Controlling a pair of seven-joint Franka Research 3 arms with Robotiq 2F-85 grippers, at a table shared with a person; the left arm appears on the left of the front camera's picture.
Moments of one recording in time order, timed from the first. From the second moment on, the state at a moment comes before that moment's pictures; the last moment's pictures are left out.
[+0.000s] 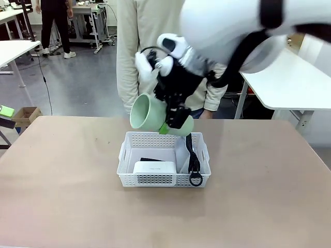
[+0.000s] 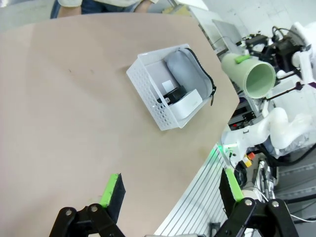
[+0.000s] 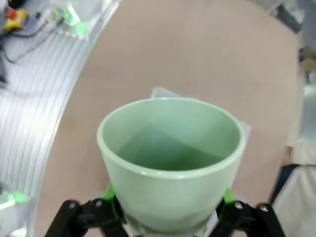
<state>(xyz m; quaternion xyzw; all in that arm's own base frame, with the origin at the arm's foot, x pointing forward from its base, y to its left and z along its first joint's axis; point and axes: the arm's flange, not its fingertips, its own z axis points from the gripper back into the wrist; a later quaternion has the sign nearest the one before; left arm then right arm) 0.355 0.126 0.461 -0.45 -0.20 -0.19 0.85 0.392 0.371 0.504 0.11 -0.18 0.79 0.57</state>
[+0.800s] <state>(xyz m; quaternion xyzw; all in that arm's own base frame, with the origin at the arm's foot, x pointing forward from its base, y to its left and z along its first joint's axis) 0.355 0.126 0.461 -0.45 -0.20 -0.19 0.85 0.436 0.391 0.474 0.17 -0.15 0.74 0.63</state>
